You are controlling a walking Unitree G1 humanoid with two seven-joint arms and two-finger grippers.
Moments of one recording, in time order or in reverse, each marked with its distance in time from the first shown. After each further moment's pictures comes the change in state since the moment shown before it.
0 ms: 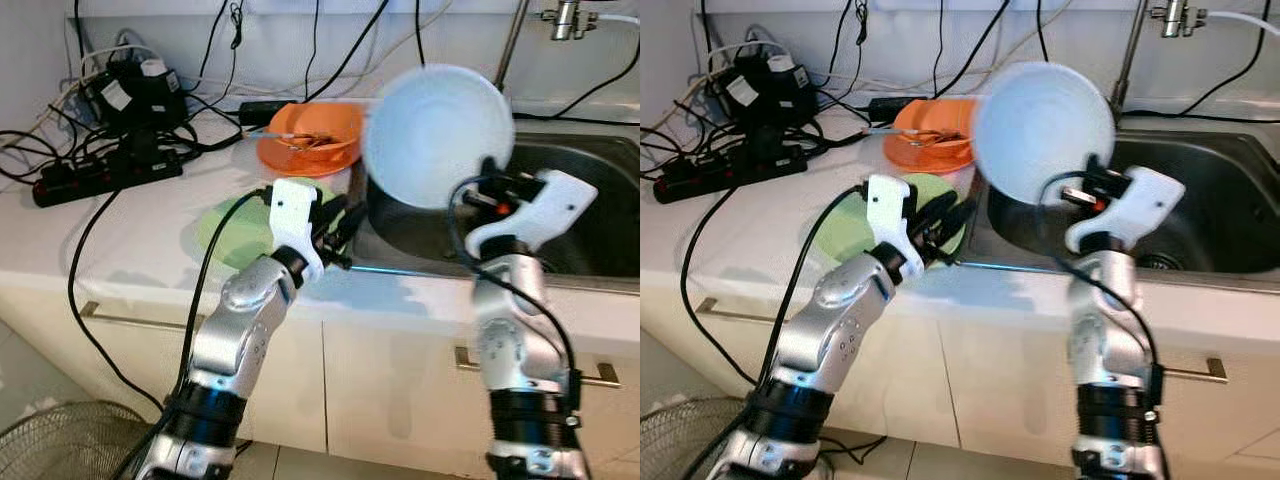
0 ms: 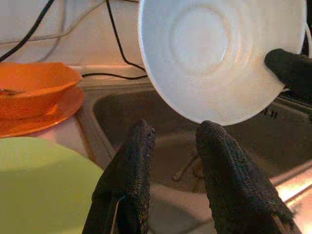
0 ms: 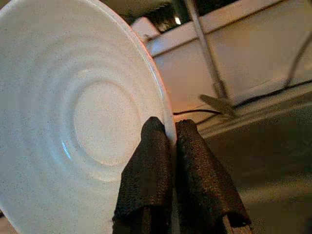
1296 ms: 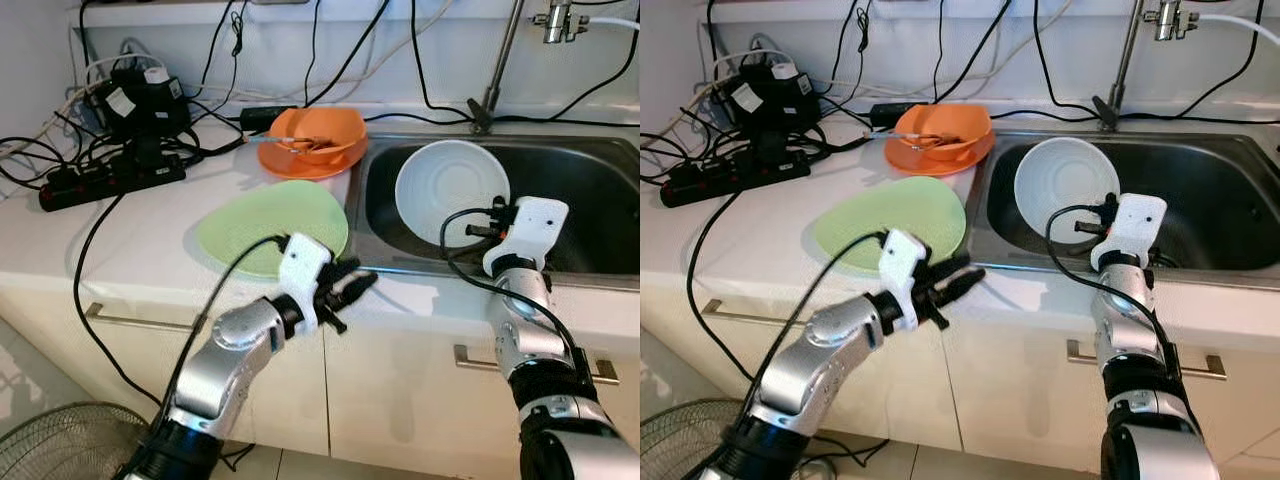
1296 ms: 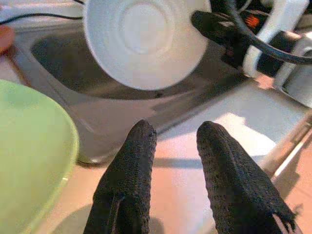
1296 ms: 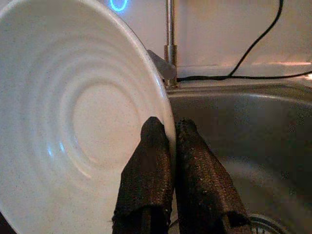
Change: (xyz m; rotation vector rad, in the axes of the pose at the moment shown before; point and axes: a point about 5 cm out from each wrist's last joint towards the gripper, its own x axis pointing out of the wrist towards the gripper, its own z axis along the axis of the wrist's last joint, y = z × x) left arm -0.031 -0.015 -0.041 0.035 0.229 -0.209; right arm 0.017 -0.056 -0.046 -0.400 0.145 -0.076
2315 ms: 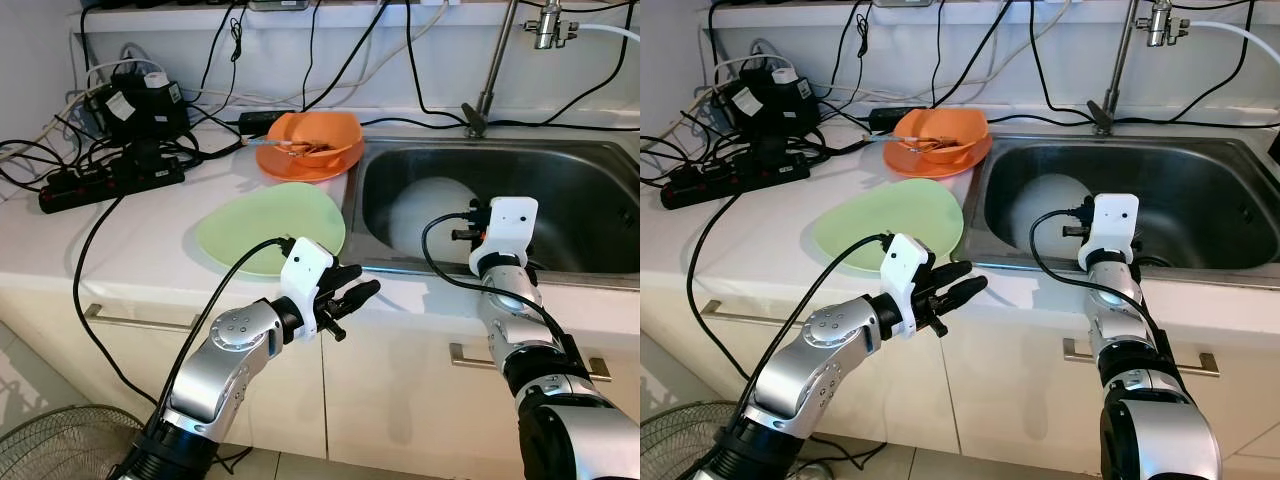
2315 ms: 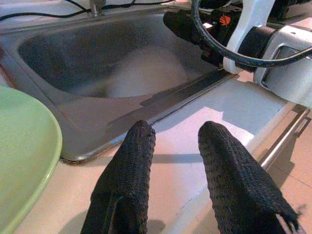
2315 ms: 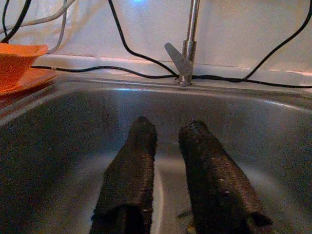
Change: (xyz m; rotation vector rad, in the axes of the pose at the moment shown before) left arm -0.003 0.000 0.001 0.019 0.030 -0.013; right arm 0.004 0.012 -0.009 -0.087 0.039 0.076
